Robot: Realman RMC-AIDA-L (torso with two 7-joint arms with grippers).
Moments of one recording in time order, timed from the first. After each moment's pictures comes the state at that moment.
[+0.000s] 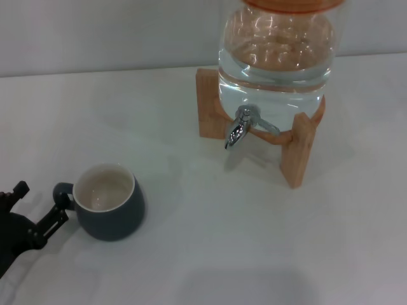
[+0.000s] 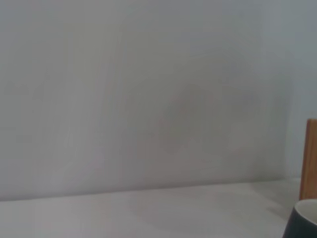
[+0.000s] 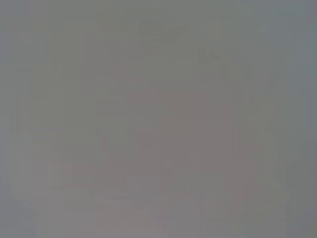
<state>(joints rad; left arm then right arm) -0.25 -2.09 0.84 0.12 -2.00 -1.32 2.61 0.20 1.86 -0.04 -0.78 1.49 1.39 -1.52</state>
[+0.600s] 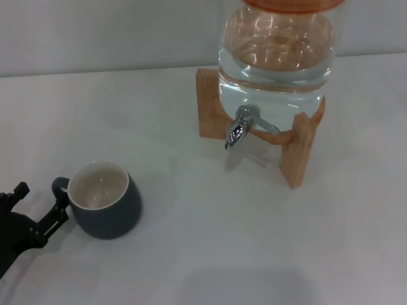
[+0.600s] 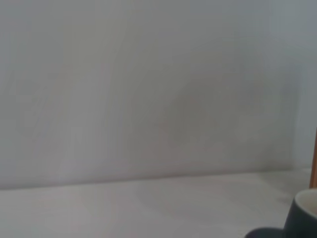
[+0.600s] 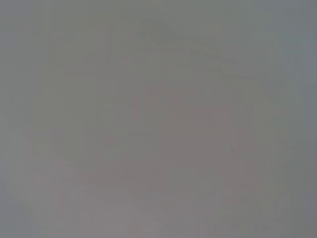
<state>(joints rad) -0.26 -2.09 0.85 0.11 -2.01 -1.28 2.61 0.20 1.85 -0.04 -0.78 1.49 1.38 -1.52</state>
